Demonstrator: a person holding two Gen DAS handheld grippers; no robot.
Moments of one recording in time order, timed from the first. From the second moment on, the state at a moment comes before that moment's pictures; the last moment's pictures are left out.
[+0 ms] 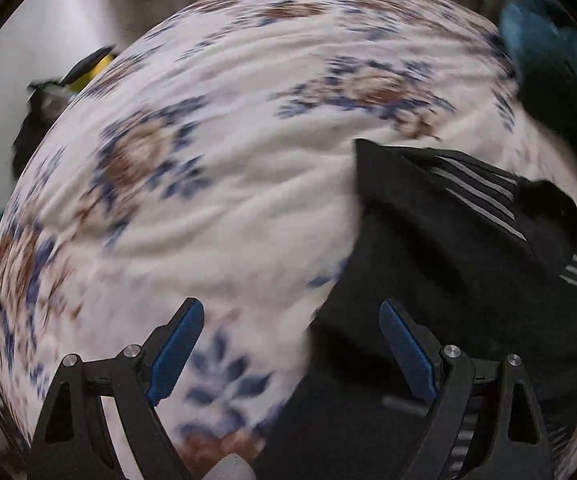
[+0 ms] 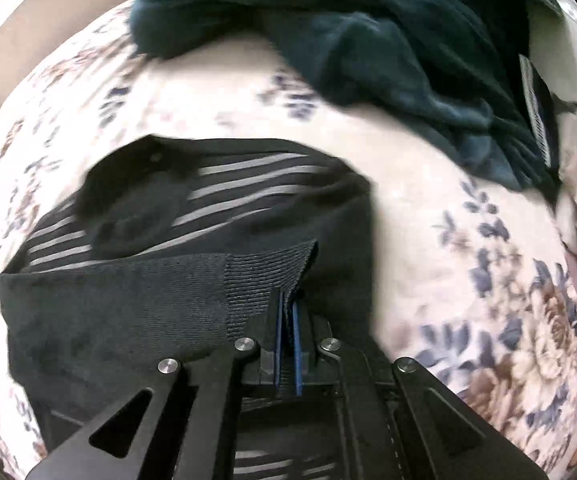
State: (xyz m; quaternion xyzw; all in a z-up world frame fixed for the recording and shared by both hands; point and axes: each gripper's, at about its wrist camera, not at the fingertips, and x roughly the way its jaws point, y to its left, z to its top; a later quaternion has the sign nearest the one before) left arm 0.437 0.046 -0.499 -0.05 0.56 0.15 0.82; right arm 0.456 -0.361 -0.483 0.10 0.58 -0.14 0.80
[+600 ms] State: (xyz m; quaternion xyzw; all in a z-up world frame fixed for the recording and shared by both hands) left arm 0.494 0.077 -0.528 -0.08 0.56 0.19 0.80; right arm 0.462 -0.412 -0.536 0.11 0.67 -0.15 0.72
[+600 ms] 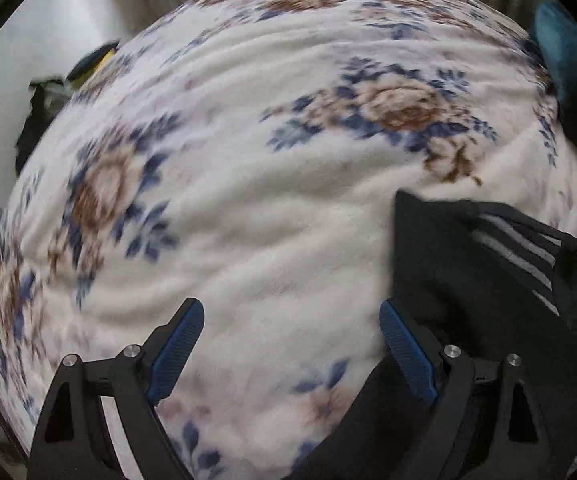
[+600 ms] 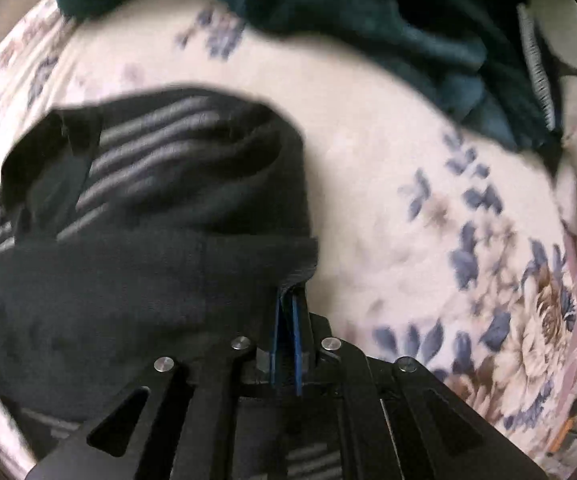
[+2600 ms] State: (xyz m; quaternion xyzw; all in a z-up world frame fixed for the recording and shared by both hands) left arm 0.452 0.106 -0.561 -0.12 0.57 0.26 0.77; right arm 0.668 0.002 -0.553 -0.10 0.62 0.20 0.75
